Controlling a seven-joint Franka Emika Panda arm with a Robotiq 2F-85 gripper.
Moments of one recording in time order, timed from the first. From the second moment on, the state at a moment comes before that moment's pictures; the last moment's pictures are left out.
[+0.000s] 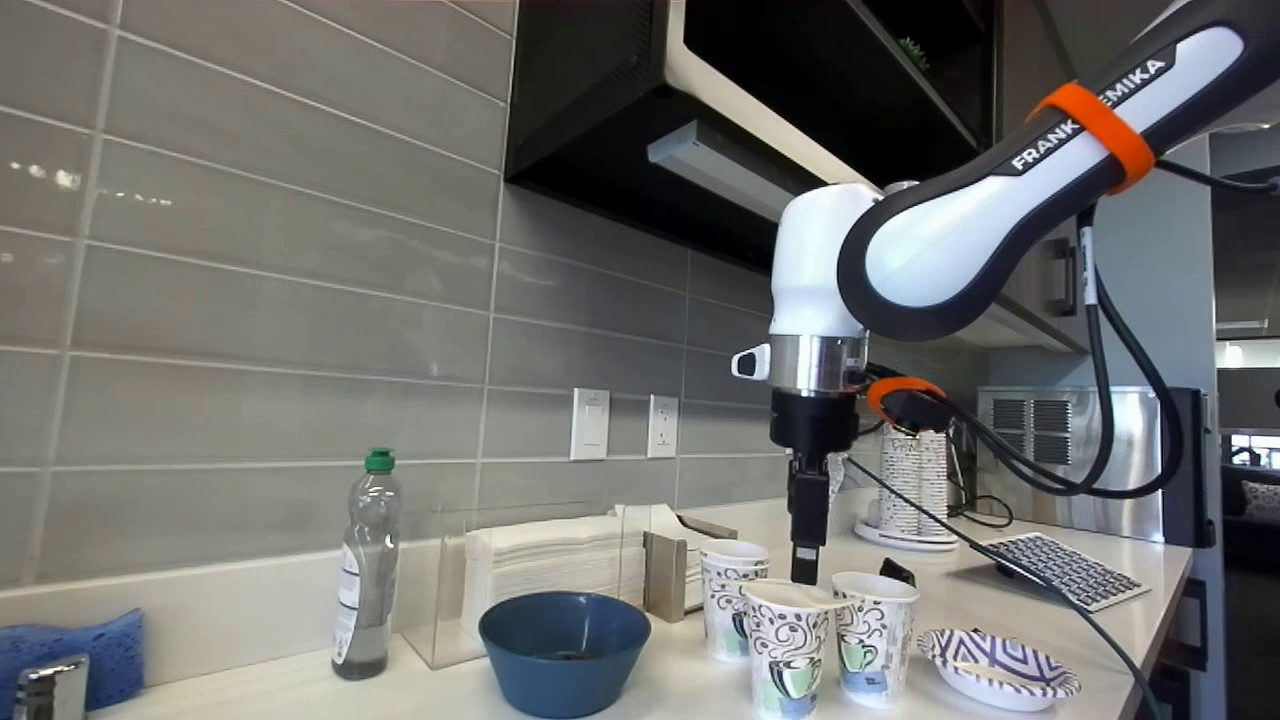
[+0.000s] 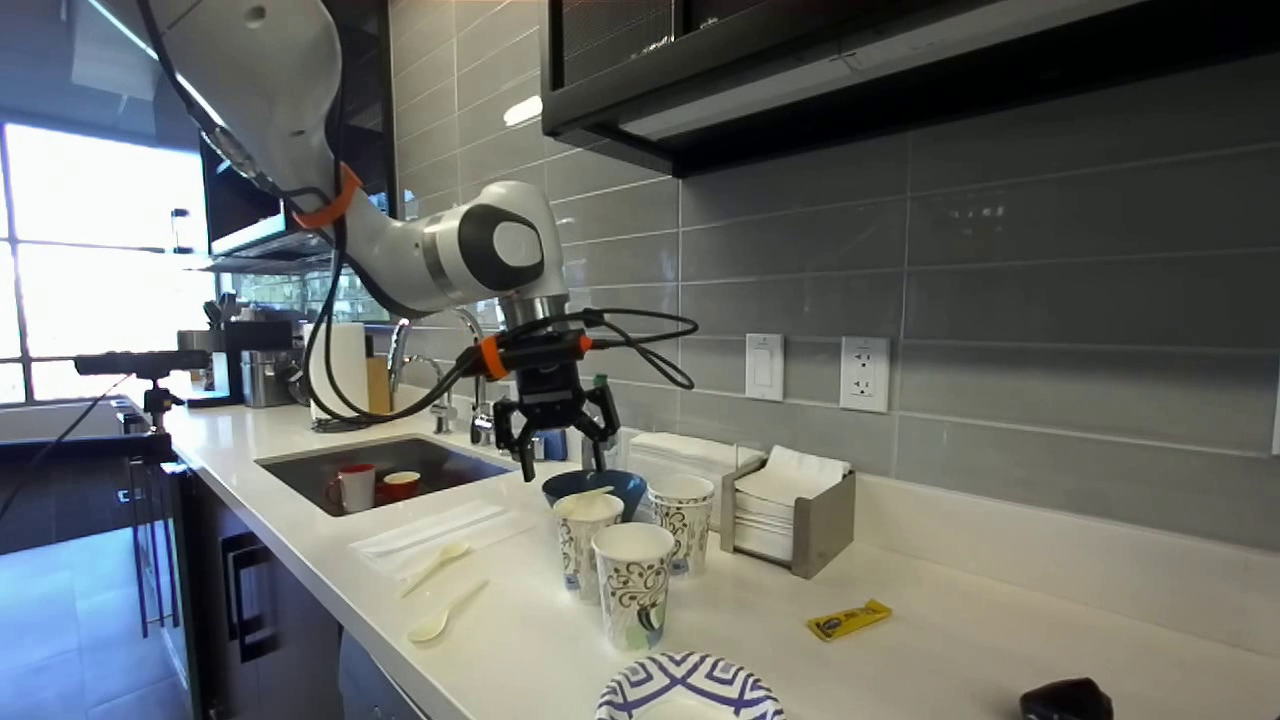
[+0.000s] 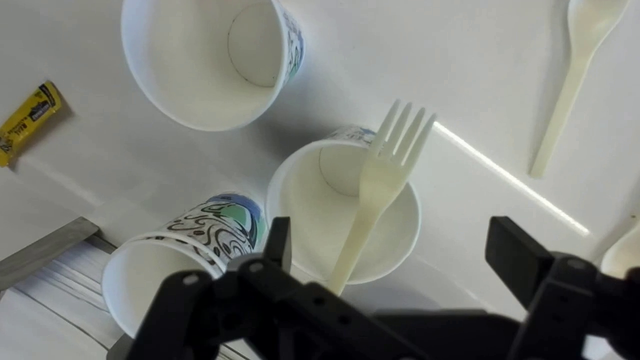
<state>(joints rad) 0.11 -0.12 0.05 -2.30 -0.20 2.28 -0.29</state>
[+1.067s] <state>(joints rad) 0.08 -0.05 0.05 -2.28 -0.20 2.37 -0.32</state>
